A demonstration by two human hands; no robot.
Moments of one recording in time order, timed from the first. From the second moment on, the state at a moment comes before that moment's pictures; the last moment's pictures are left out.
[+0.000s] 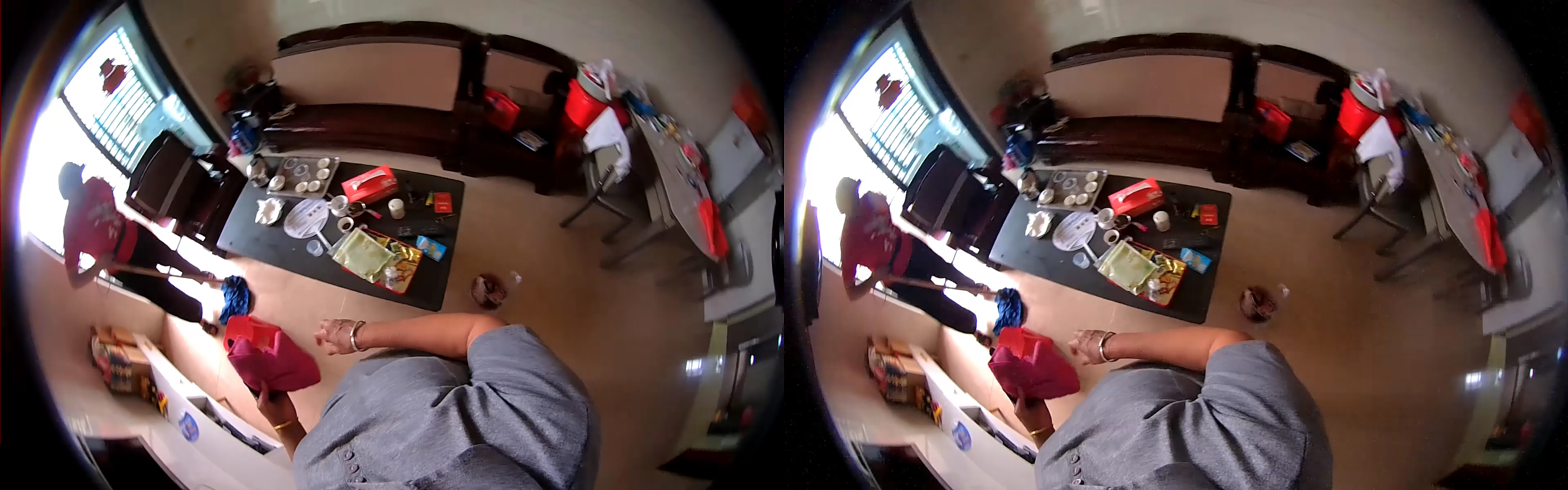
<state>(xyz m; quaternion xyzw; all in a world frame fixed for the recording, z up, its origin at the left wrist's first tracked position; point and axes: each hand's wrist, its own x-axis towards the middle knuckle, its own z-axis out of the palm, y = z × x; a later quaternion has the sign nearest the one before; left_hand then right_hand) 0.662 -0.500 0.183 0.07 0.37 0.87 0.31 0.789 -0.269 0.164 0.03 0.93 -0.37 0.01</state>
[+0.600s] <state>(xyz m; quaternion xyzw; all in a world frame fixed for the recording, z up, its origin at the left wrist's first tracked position) 0.765 -0.435 0.183 0.20 0.46 0.64 0.59 0.943 -0.305 0.169 0.30 0.78 -0.48 -0.26</state>
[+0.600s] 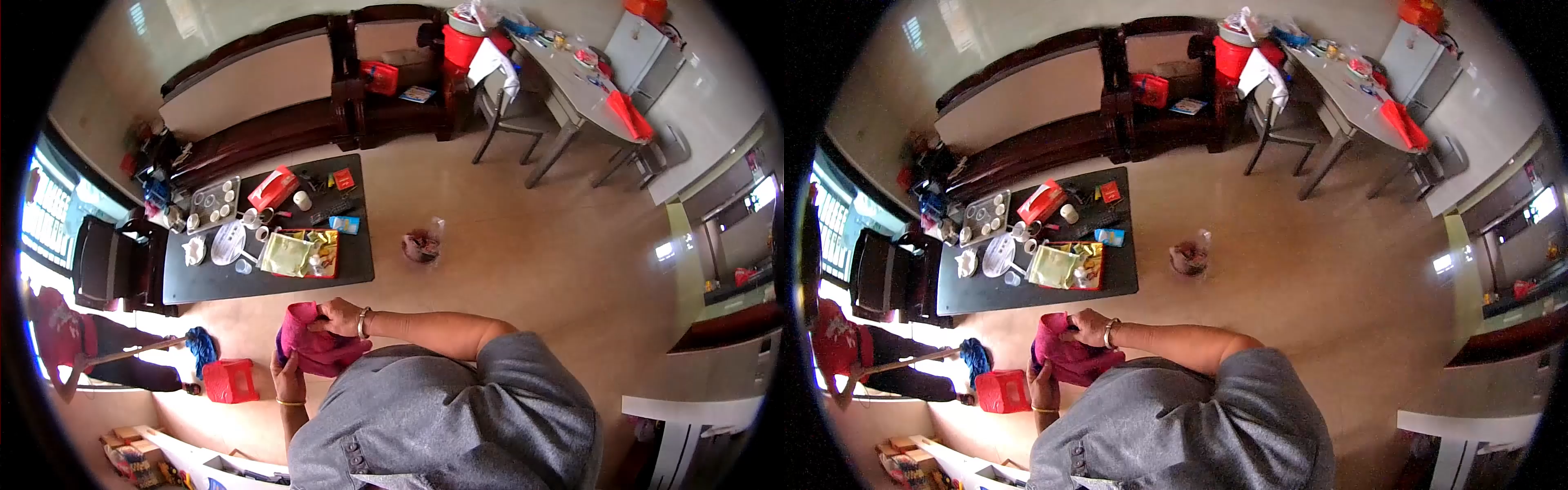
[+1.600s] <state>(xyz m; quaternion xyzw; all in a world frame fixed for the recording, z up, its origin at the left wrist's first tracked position) 0.974 -0.344 0.160 0.40 0.54 0.59 0.45 1.147 -0.270 0.193 0.35 0.80 -0.45 -0.20</state>
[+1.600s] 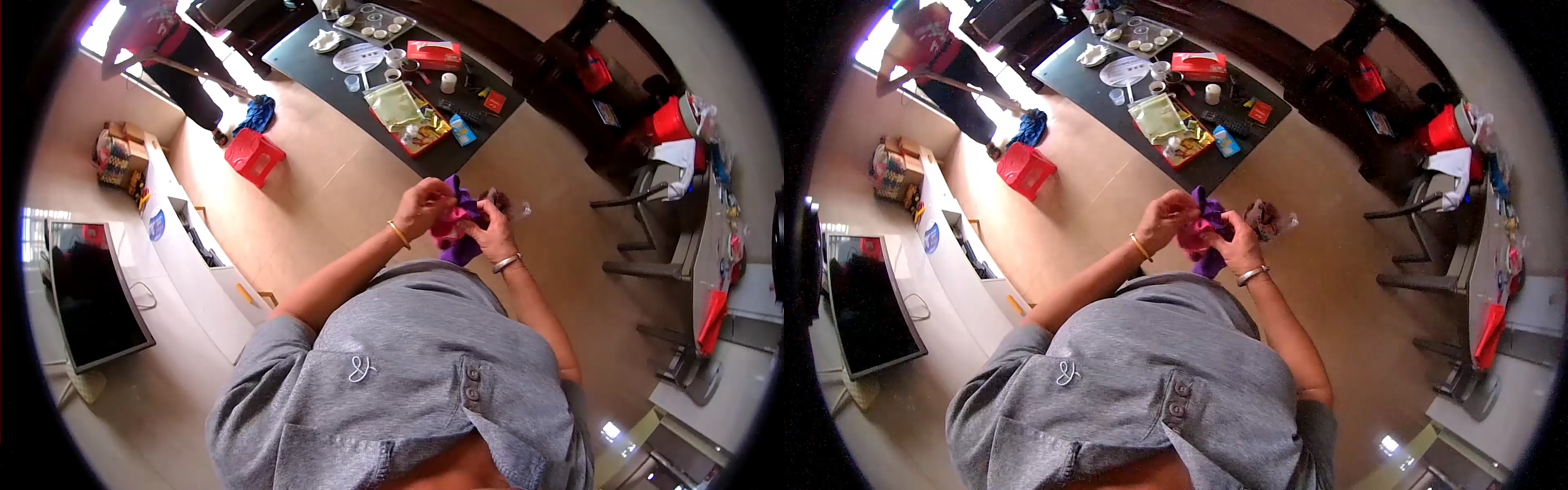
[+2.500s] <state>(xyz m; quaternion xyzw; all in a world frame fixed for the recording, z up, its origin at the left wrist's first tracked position) 0.661 -0.574 0.171 -0.09 0.49 0.75 0.42 0.782 -0.271 0.158 0.28 0.40 -0.87 0.02</state>
